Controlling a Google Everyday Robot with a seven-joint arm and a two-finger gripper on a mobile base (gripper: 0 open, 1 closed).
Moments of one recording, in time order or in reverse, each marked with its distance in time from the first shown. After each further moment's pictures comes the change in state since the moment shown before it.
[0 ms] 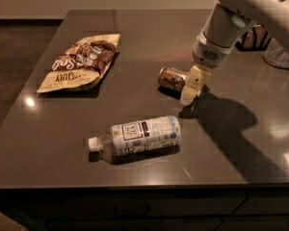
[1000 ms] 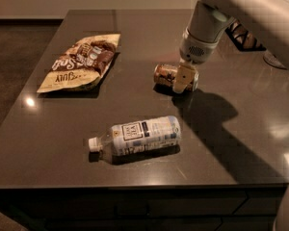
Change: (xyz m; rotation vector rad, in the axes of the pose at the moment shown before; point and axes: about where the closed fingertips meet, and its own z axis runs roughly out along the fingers) arm -0.024 -0.005 0.011 -0.010 0.053 -0.024
